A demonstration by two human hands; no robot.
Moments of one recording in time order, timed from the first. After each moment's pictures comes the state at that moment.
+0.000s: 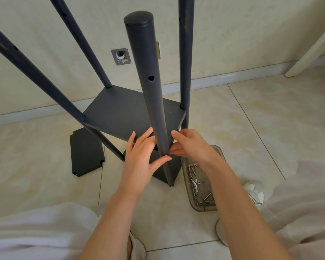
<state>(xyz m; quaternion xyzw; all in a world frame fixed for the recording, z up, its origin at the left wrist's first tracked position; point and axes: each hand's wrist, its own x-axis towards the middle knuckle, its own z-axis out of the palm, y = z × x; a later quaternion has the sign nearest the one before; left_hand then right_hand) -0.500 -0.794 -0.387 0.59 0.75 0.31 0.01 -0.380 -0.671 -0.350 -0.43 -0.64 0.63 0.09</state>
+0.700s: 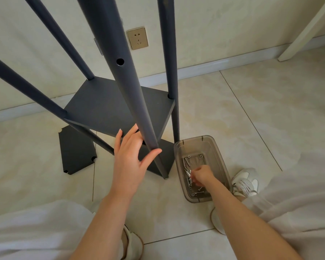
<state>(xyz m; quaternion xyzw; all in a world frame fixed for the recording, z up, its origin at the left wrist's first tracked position) -0.486 -0.795 -0.390 0.56 0.76 0.34 0.01 -0.320 -0.662 -0.582 -0.65 -0.49 0.58 -0.02</state>
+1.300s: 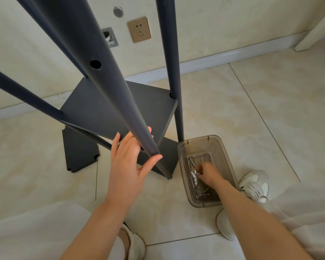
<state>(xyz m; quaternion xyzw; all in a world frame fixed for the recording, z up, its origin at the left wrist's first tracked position) -0.487 -0.792 -0.391 0.58 0.74 0.35 -0.04 -0.312 -0.634 -0.628 -0.51 -0.75 0.40 -0.13</state>
